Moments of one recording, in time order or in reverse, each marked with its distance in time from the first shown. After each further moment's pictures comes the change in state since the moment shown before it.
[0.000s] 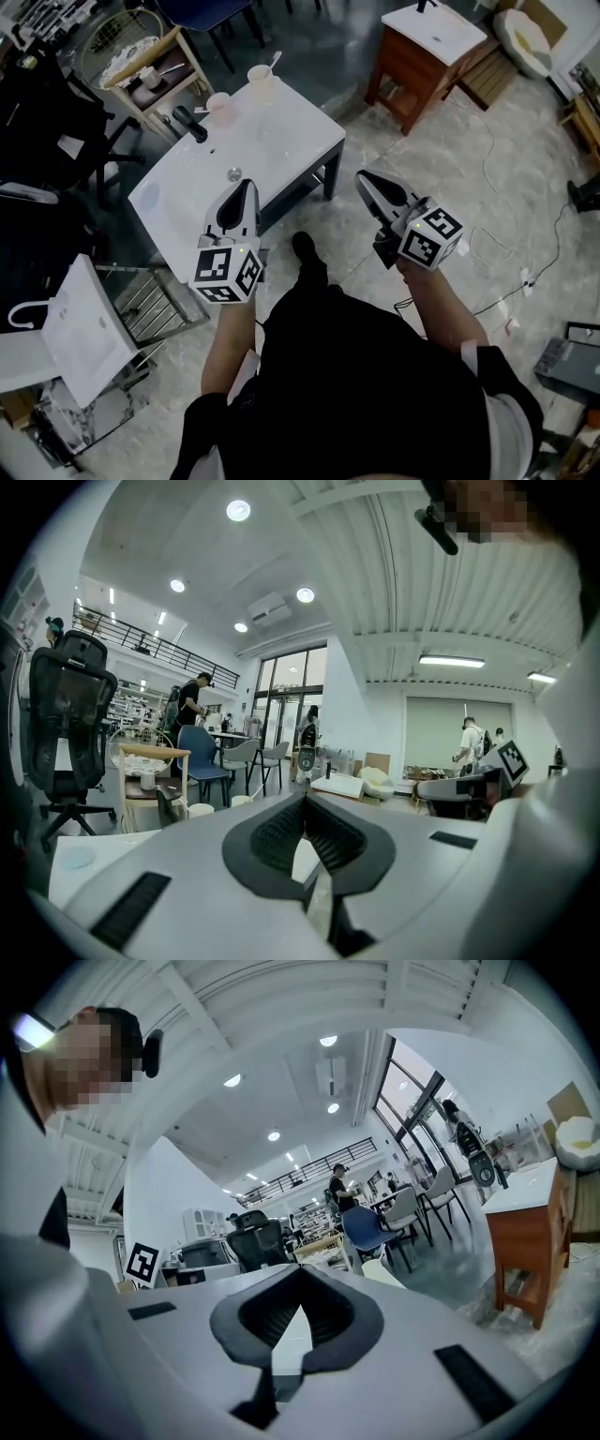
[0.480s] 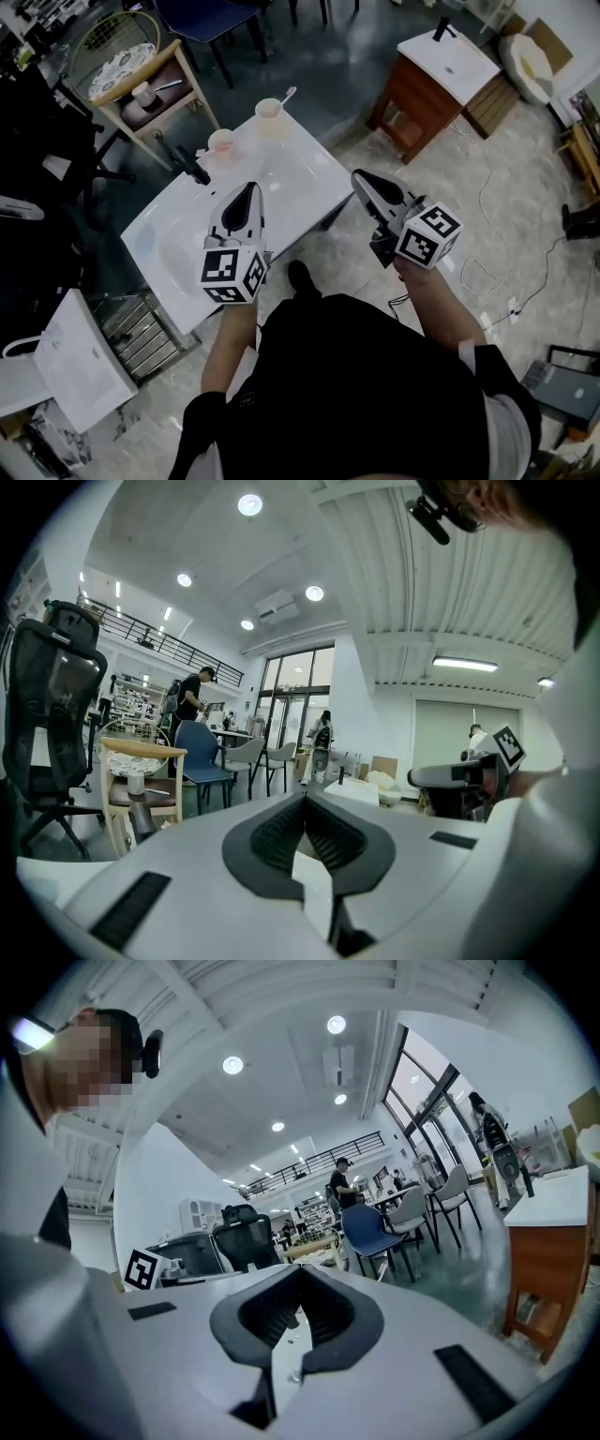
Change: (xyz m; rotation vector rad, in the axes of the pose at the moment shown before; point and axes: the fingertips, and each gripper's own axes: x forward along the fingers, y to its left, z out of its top) left arm 0.137 0.089 0.014 -0.032 -0.007 0.002; right arm 0.145 -0.084 0.051 -0.040 0.039 0.029
